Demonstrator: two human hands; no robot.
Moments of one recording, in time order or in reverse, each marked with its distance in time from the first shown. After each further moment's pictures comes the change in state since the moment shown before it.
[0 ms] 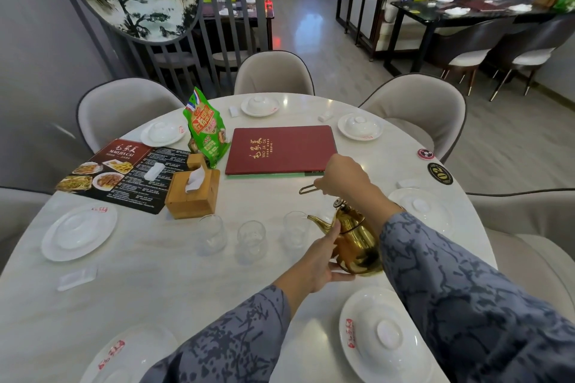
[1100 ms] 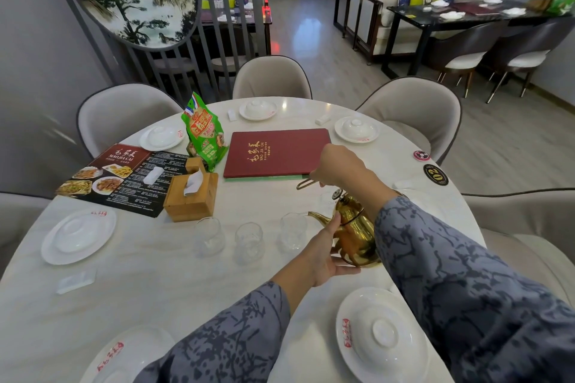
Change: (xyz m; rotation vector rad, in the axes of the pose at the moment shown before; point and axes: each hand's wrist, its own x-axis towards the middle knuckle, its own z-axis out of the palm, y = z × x) left_hand -0.013 0.011 0.014 -0.042 -0.051 0.014; right_hand 0.003 -0.013 -0.025 -0.062 -0.044 -0.033
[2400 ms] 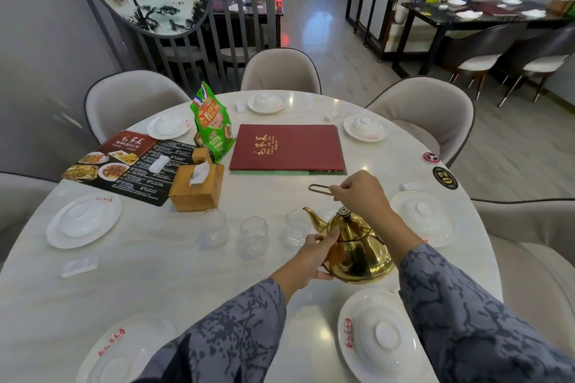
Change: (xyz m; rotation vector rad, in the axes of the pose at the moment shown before) left_hand 0.042 -0.018 -0.046 0.258 0.156 0.037; right_hand -0.019 0.049 0.050 0.307 0.166 0.034
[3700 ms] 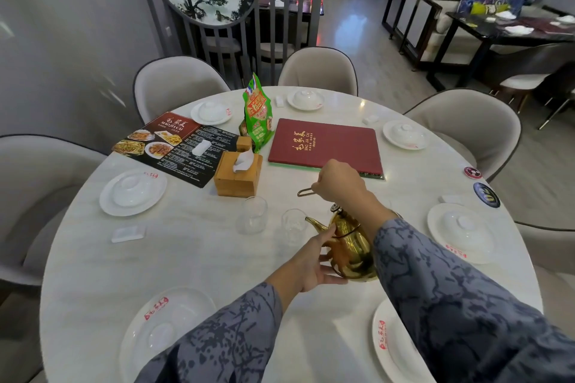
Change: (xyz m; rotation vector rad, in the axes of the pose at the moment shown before) left_hand -0.038 -0.020 -0.083 -0.401 -0.121 -0.068; right_hand -0.006 -0.123 0.077 -0.335 -0.178 -0.125
